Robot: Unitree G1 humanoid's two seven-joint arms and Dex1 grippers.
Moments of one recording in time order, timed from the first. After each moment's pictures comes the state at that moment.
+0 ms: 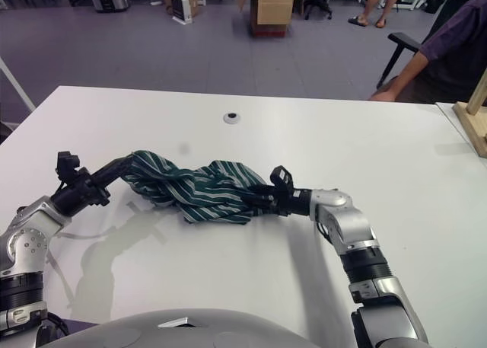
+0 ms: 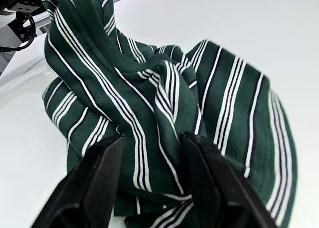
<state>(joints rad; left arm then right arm) -0.04 0.43 0.39 -0.05 -0.71 0.58 -0.96 -0.22 -0.48 0.14 0.15 0.36 0.45 1.03</state>
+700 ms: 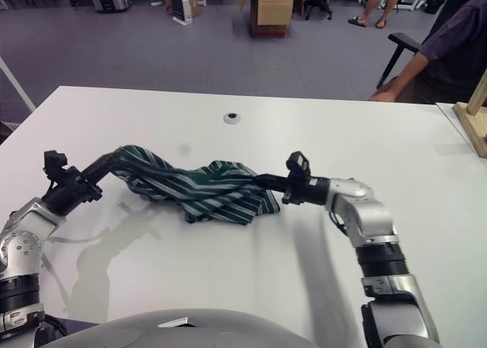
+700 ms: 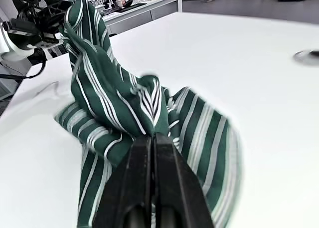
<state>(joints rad) -0.06 0.43 0.45 -0.05 -0.82 0.57 -0.86 -0.24 -0.58 -0.01 0.07 0.50 0.50 1.14</state>
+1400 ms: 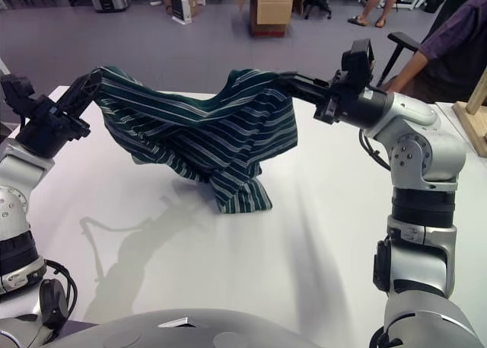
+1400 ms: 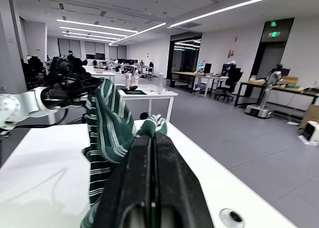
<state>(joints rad) -0.35 0.47 0.45 -0.26 -0.94 0.63 -0.56 -0.65 -0.66 -0.20 0.03 0.69 0.58 1.06</state>
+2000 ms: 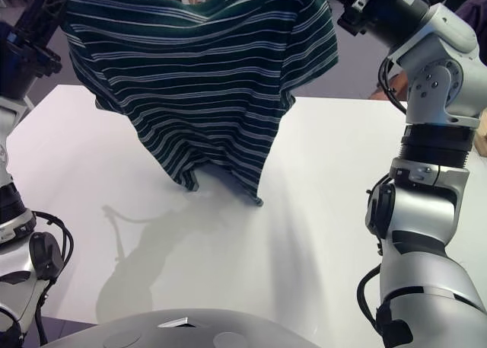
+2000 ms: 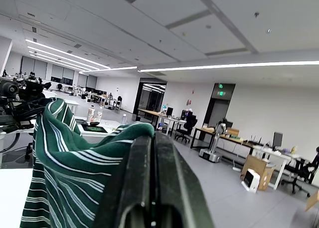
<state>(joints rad) -0.67 0.55 0.43 -0.13 -0.91 0.55 -0.57 -1.03 -0.65 -0.23 0.31 0.62 0.45 0.97</state>
